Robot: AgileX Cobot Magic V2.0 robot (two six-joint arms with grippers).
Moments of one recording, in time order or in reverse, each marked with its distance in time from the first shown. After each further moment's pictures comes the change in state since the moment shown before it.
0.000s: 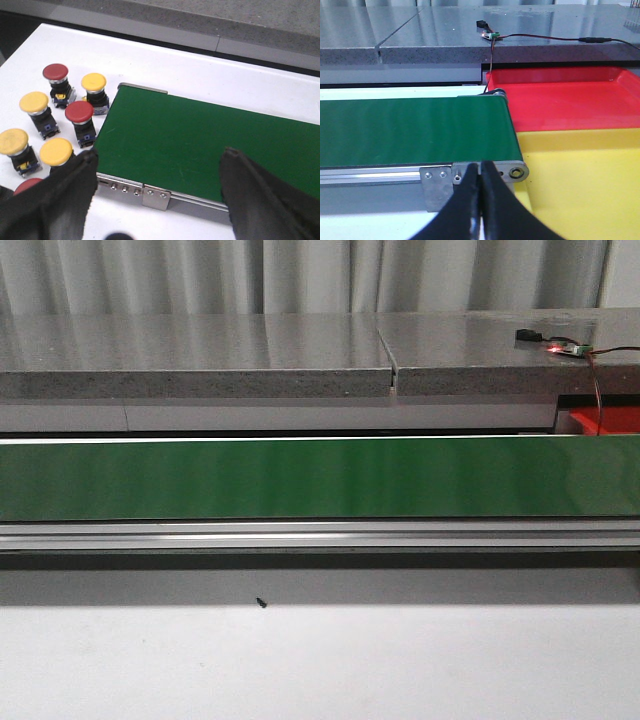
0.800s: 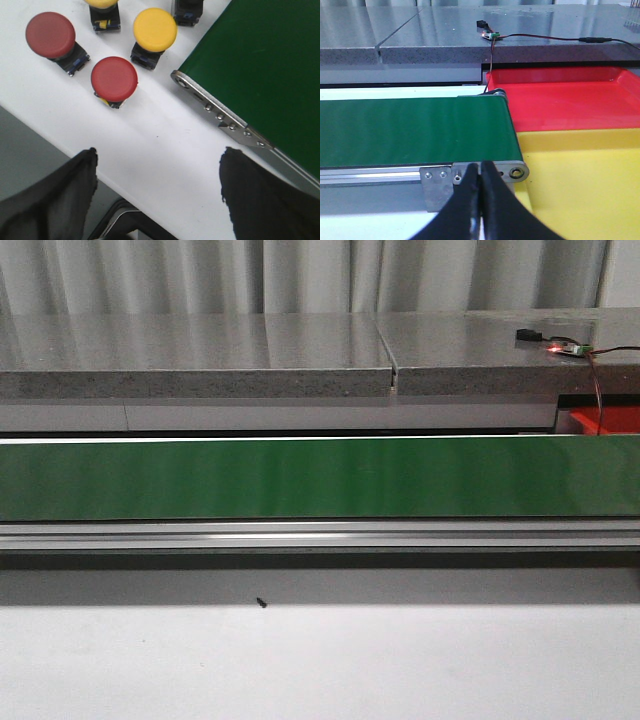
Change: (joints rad) left arm 0.326 0.455 -0.224 -0.029 0.369 -0.071; right arm 0.000 0.000 0.000 0.000 0.000 0.000
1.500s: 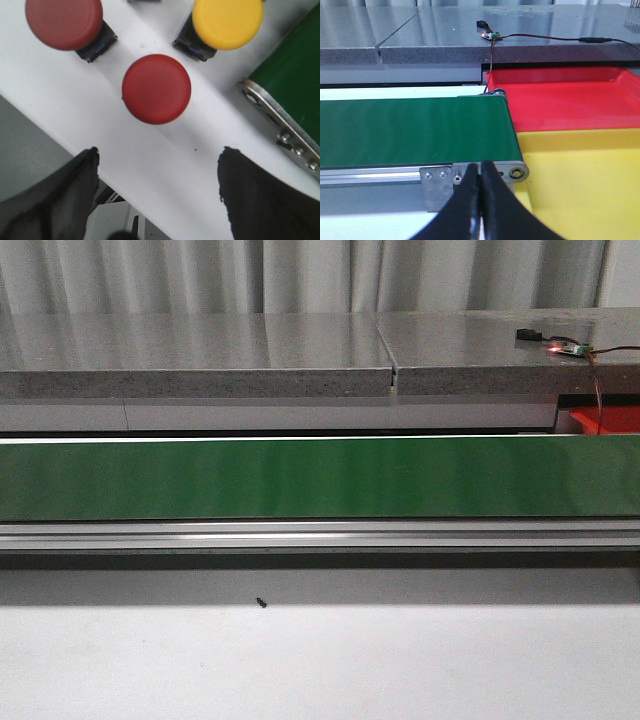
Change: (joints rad) left arm 0.064 0.269 -0.015 0.016 -0.081 0.000; right arm 0.000 0.000 0.000 0.000 -0.002 0.000
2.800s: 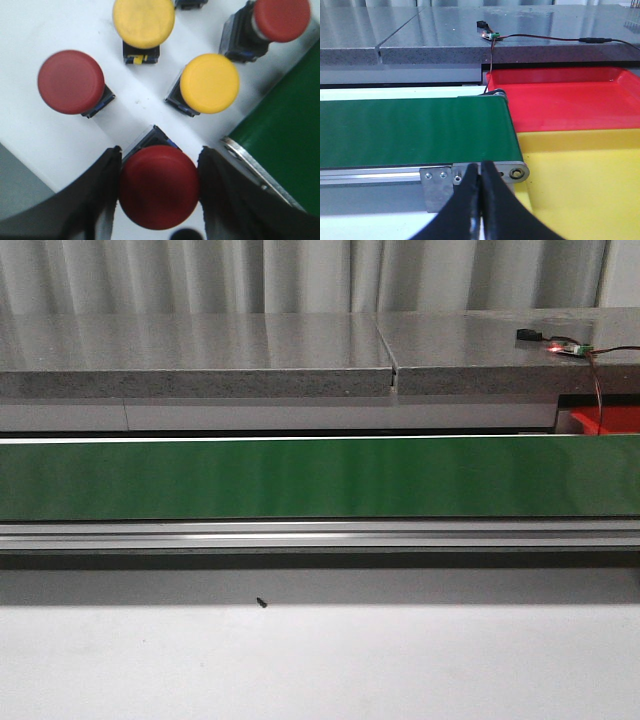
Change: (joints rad) left arm 0.002 -0.054 0.000 -0.012 -0.130 -0.006; right arm 0.000 0.000 0.000 0.000 0.000 0.000
